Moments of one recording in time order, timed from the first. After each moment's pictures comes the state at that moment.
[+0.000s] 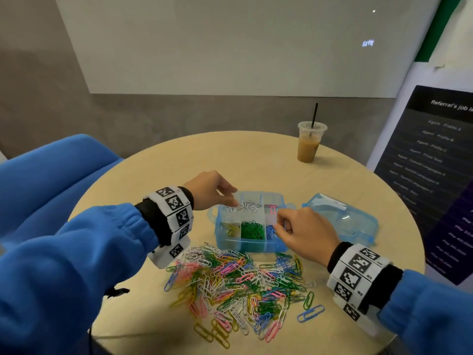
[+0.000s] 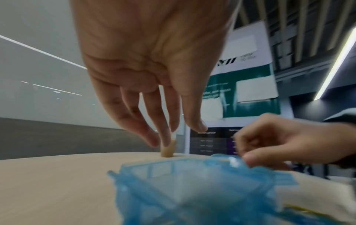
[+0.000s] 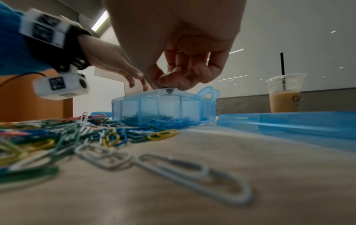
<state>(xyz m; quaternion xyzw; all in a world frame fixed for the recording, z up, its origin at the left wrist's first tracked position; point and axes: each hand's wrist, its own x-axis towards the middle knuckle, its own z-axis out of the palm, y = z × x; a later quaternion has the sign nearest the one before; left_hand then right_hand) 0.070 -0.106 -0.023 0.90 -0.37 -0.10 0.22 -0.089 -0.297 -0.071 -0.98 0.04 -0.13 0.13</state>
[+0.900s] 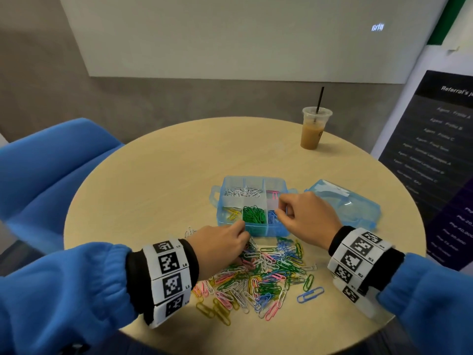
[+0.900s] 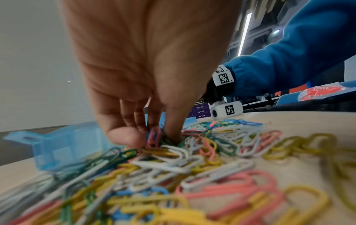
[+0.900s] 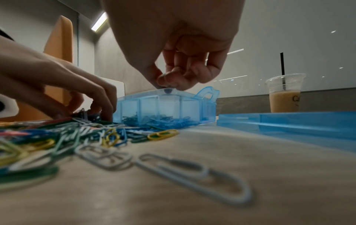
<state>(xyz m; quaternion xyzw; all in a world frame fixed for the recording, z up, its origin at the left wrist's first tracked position) -0.044 -0.083 -0.074 0.83 -0.54 -0.02 -0.15 -0.088 -0.298 -0.073 -0.98 0.02 -0.15 0.12</state>
